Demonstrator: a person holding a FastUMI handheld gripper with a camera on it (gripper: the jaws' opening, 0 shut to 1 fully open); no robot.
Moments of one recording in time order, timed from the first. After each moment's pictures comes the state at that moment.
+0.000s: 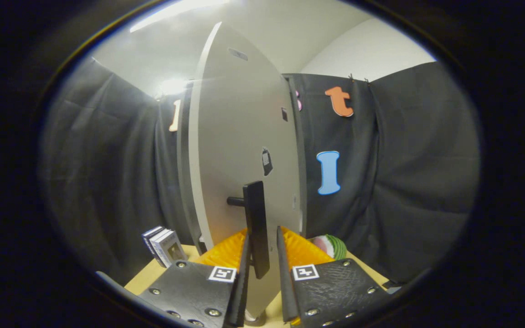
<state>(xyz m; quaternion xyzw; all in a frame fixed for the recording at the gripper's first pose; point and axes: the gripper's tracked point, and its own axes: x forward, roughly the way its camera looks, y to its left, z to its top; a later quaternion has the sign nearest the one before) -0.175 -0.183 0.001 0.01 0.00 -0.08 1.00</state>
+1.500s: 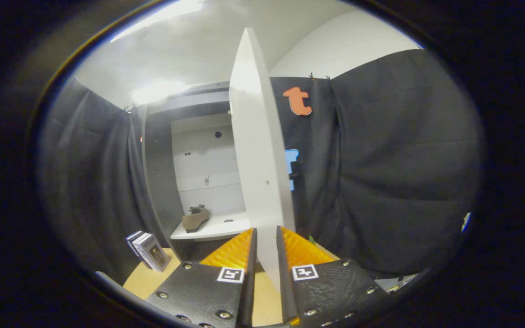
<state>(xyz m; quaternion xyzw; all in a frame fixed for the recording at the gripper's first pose) -0.249 -0.272 -0.009 0.04 0.00 -0.13 0.99</state>
